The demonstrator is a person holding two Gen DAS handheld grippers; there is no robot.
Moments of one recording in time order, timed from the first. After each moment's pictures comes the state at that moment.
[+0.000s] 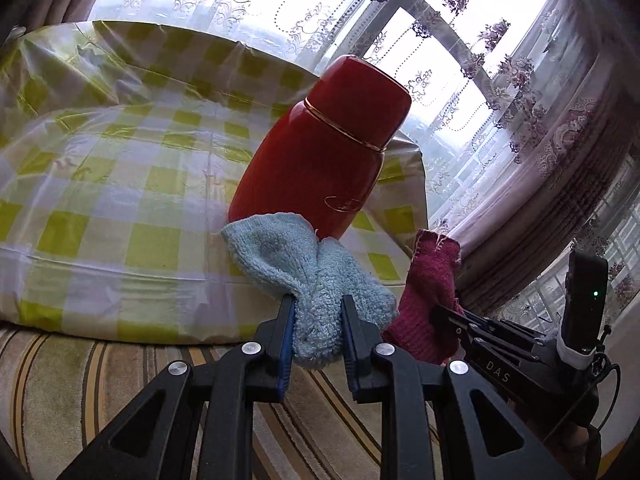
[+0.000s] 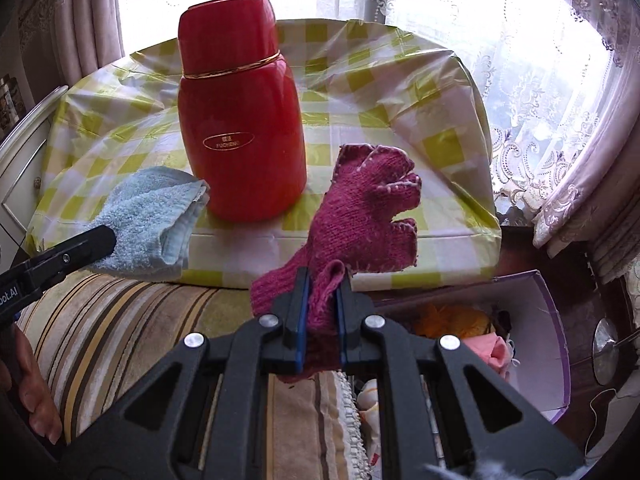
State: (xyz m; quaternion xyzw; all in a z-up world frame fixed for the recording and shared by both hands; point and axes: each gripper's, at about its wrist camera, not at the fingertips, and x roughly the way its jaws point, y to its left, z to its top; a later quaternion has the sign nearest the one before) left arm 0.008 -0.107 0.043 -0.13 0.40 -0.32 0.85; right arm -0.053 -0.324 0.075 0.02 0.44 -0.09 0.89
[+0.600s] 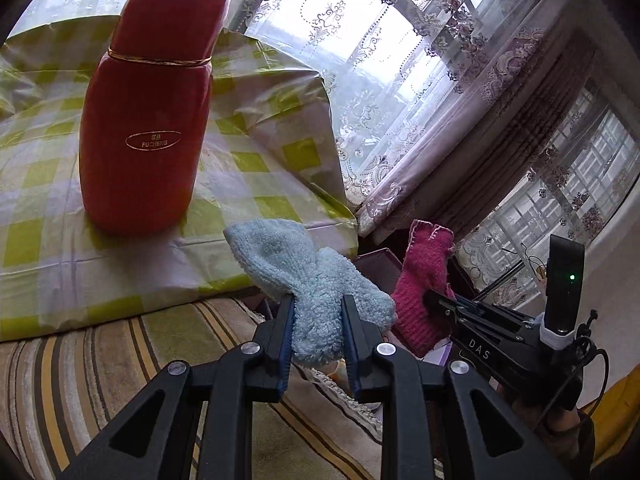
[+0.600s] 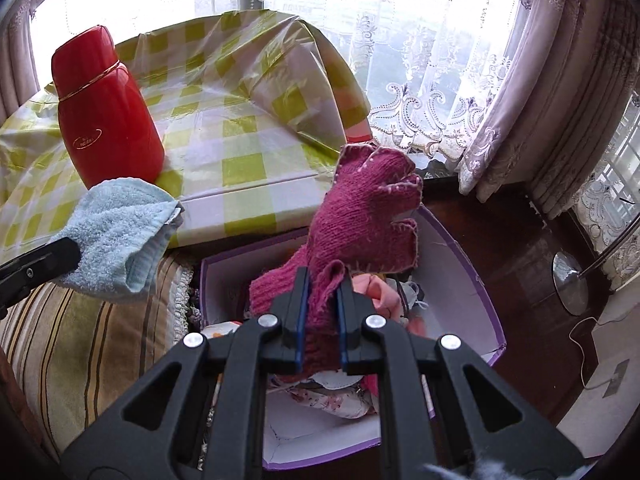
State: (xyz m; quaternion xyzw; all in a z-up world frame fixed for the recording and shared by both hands) left arm -0.030 -0.224 0.044 -0.06 0.44 -0.44 0.78; right arm -0.133 -0.427 0.076 0.06 0.45 -0.23 0.86
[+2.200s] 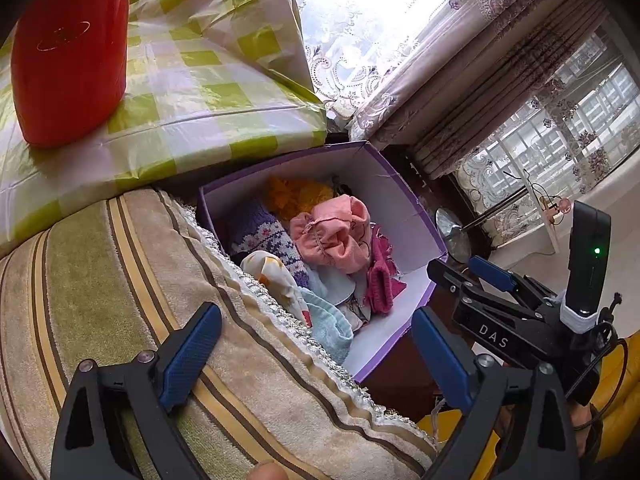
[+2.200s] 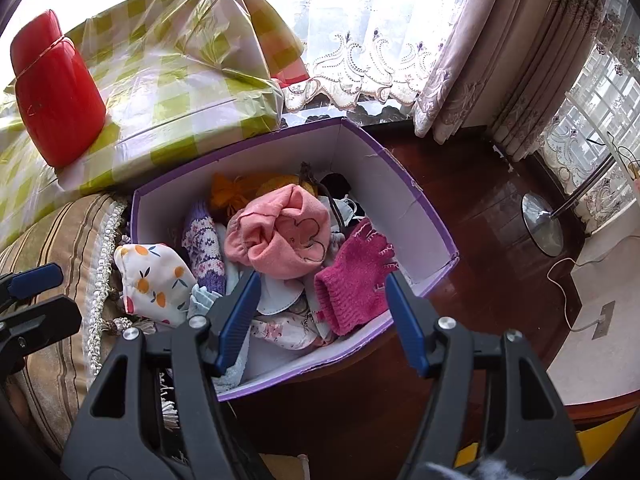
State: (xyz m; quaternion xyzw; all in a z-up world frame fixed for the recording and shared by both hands) left arm -0.087 -0.272 0.005 0.02 0.54 -0.45 0.71; right arm -0.199 -0.454 0.047 0.09 0.50 -0.30 0.81
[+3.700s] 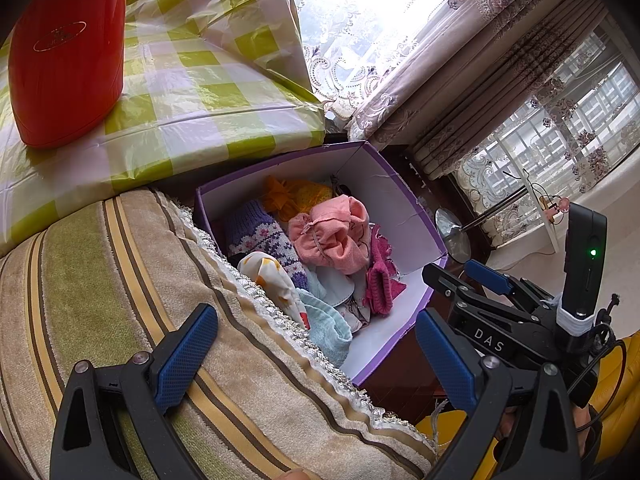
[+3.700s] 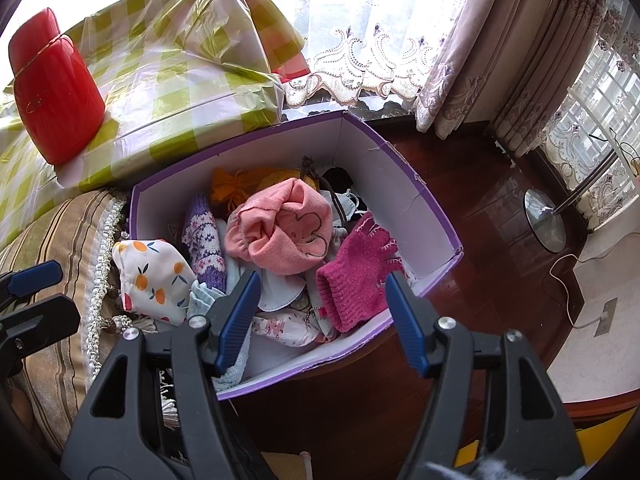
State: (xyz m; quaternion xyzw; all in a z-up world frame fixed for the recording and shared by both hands) left arm -0.088 -0.274 0.003 0.02 0.54 -0.45 0.71; right arm -0.198 -0.455 0.044 0.10 0.50 -0.29 0.81
